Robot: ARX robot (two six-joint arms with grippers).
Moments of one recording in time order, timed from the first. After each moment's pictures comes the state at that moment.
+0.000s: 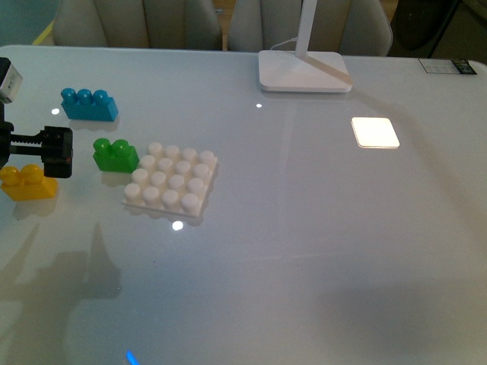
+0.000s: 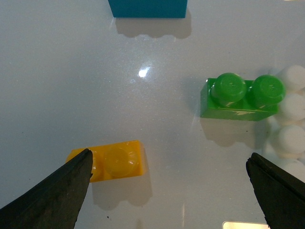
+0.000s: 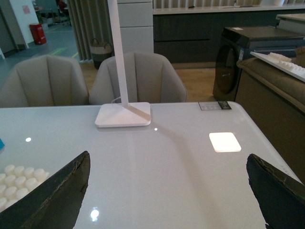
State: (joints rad) left arm 0.08 2.21 0.89 0.57 0.04 0.11; right arm 0.00 0.01 0.01 0.00 0.00 0.00
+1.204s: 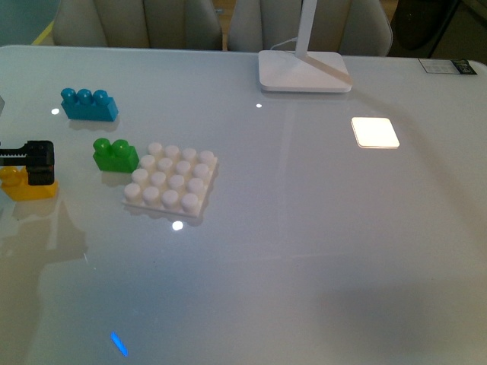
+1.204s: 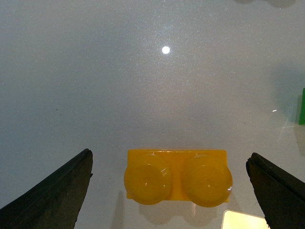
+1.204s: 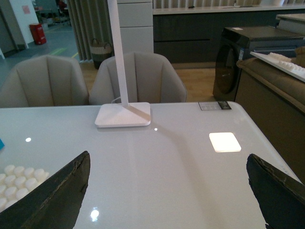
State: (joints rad) left arm 0.17 2.38 1.07 0.45 -0.03 0.08; right arm 0.00 0.01 0.01 0.00 0.00 0.00
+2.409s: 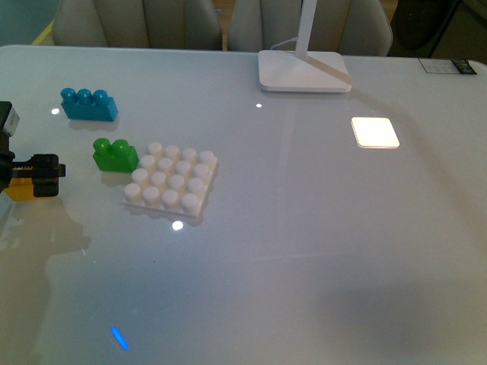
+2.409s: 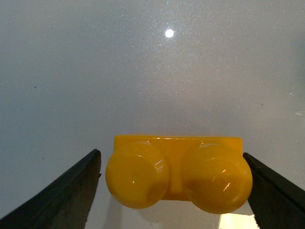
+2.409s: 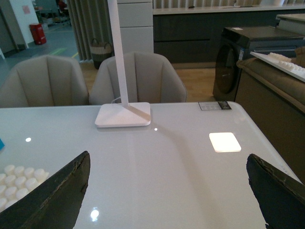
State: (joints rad) left arm 0.16 2.44 1.12 0.40 -0.06 0.06; right arm 0.00 0.01 0.01 0.00 0.00 0.00
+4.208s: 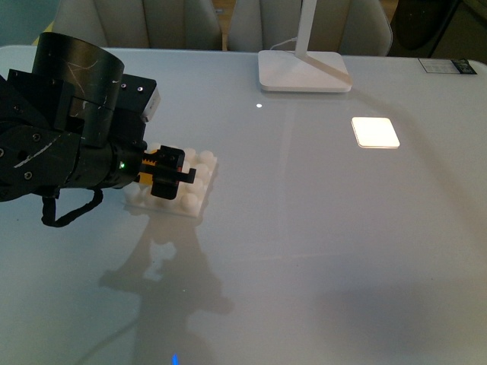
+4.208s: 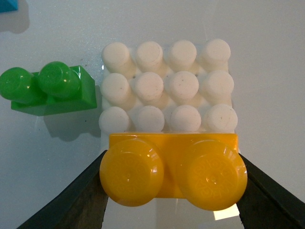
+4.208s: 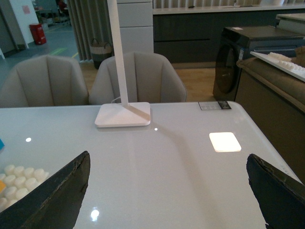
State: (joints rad) left arm -0.30 2.26 0.97 0.48 -0.04 -0.01; right arm 0.00 0.01 0.01 0.00 0.00 0.00
